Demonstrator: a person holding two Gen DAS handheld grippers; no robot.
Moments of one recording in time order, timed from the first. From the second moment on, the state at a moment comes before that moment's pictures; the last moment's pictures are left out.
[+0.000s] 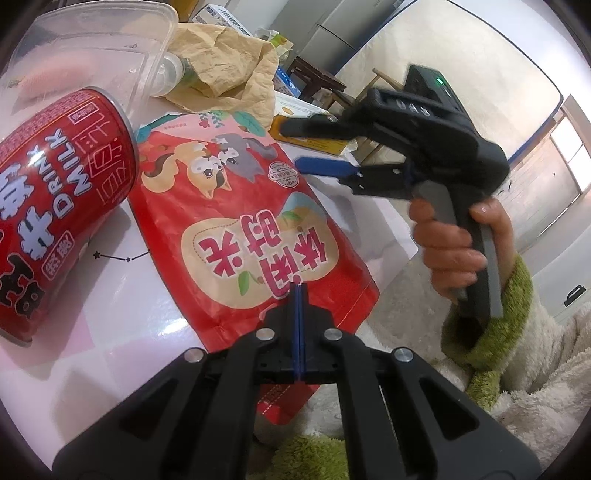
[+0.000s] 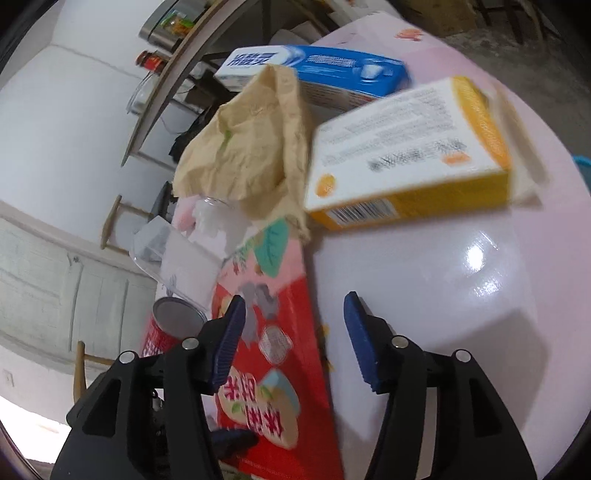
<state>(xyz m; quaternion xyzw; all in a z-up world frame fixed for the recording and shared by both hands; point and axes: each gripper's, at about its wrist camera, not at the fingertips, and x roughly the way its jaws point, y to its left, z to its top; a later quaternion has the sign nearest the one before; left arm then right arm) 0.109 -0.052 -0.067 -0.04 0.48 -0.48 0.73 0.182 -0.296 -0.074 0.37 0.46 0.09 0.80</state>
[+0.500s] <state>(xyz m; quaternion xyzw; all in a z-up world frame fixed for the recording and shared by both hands) 0.099 -0.060 -0.063 -0.03 0.46 -0.45 0.77 0.169 -0.268 -0.082 0.34 0.51 0.16 0.78</state>
